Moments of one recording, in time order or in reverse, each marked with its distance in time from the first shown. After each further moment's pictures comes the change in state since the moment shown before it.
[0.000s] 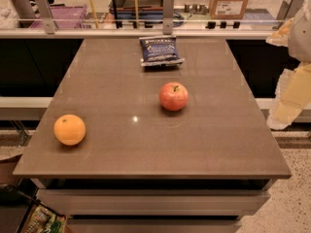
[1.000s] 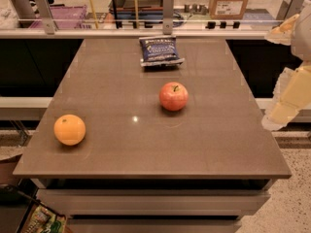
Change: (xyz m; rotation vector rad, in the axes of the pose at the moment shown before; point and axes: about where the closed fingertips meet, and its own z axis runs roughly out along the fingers) arm -0.015 0.009 -0.010 0.016 -0.098 0.012
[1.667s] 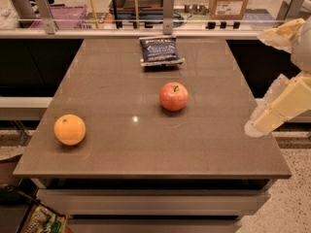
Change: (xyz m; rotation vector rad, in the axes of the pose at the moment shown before) arm -0.031 0.022 -0.006 0.039 -0.247 0.037
